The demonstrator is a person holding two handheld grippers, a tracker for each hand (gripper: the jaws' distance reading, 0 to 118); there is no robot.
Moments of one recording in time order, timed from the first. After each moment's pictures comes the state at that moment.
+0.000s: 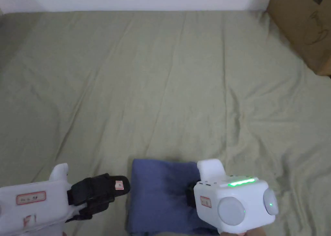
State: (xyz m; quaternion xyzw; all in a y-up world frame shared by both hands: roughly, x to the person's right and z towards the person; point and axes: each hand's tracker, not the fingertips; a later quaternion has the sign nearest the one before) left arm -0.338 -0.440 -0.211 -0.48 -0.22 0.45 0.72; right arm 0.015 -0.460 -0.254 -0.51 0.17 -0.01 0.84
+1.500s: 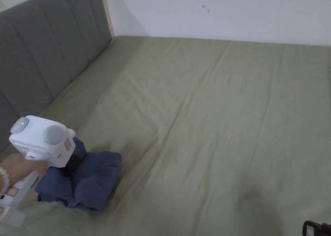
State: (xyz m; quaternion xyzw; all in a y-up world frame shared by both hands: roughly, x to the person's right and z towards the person) left arm -0.578 -0.401 -0.292 -0.65 0.13 -0.02 0.75; right arm 0.009 -0.369 -0.216 -0.42 0.18 -0.09 0.88
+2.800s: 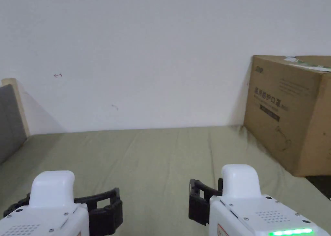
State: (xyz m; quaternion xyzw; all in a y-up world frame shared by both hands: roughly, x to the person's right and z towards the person) left arm -0.235 -0.194 -0.123 -0.16 0.02 0.02 0.99; right arm 0.018 -0.205 -0.162 -0.16 0.11 -0.04 0.98
